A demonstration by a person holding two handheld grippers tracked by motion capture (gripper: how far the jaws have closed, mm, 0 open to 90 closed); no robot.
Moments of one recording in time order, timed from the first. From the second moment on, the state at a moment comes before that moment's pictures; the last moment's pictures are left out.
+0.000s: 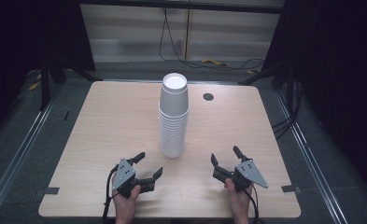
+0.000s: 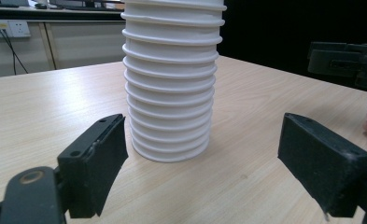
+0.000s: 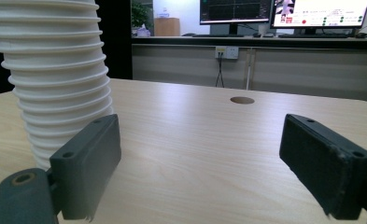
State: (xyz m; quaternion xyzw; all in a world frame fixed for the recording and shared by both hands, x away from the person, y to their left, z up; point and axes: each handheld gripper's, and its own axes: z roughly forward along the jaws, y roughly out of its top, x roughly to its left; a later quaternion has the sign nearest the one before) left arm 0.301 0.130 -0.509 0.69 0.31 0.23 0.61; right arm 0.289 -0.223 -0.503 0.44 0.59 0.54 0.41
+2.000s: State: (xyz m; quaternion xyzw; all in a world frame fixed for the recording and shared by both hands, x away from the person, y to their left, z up) left arm 0.300 0.132 -0.510 0.69 0.30 0.21 0.62; right arm 0.317 -0.188 -0.421 0.32 0.69 0.60 0.24
